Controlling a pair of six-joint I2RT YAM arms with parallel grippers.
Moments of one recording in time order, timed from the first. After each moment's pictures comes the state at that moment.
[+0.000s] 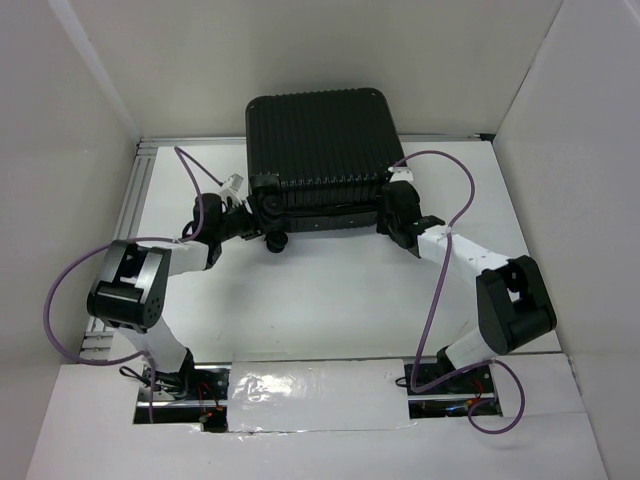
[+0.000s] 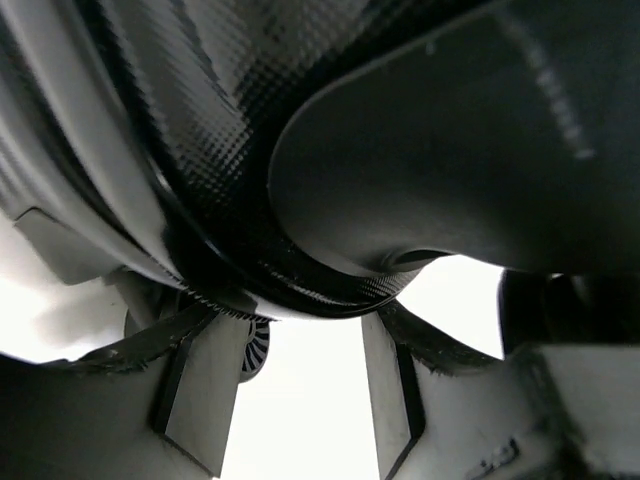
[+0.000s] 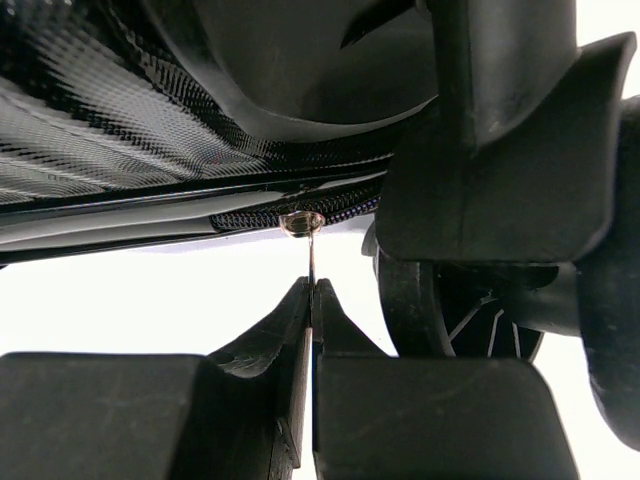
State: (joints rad) left arm -0.17 1.67 0.73 0.58 0.58 -0.68; right arm 0.39 1.50 0.92 -0.09 0.27 0.28
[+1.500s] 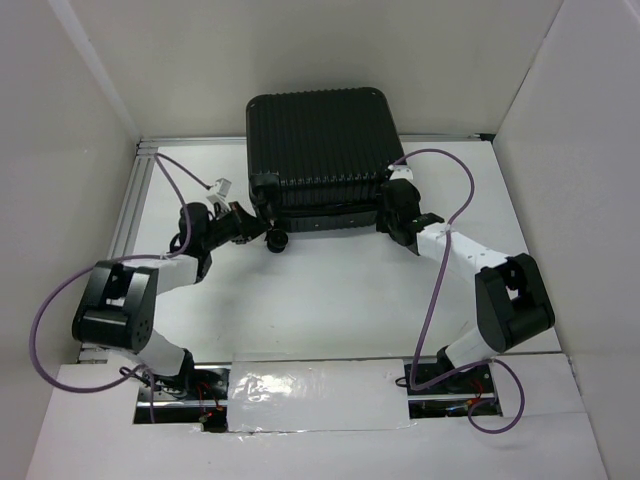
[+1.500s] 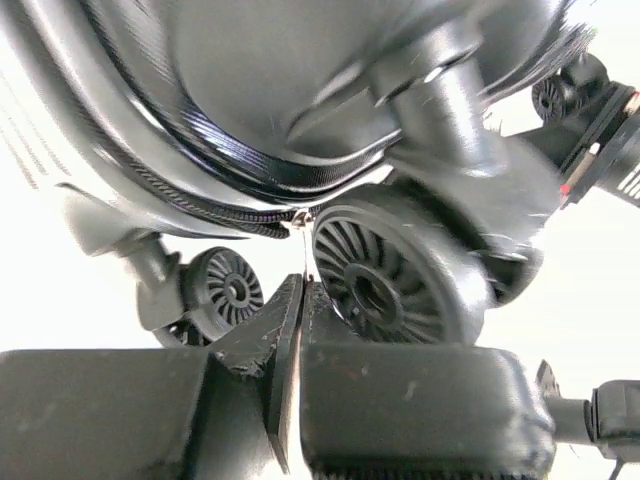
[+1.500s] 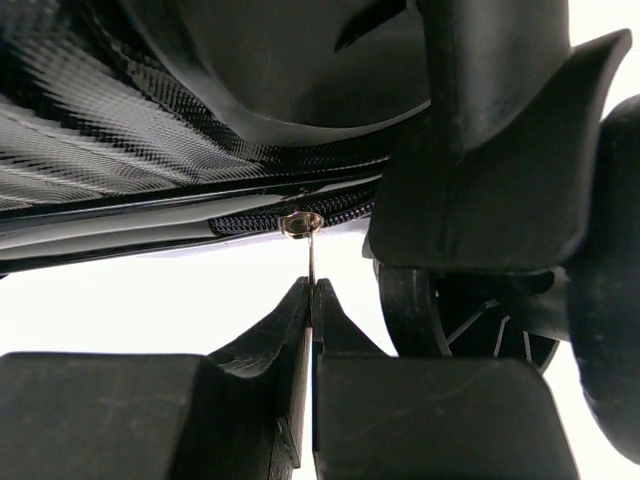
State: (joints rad) left arm -0.13 1.55 0.60 0.70 0.61 -0.64; right arm 0.39 1.52 0.94 -0.11 0.28 0.29
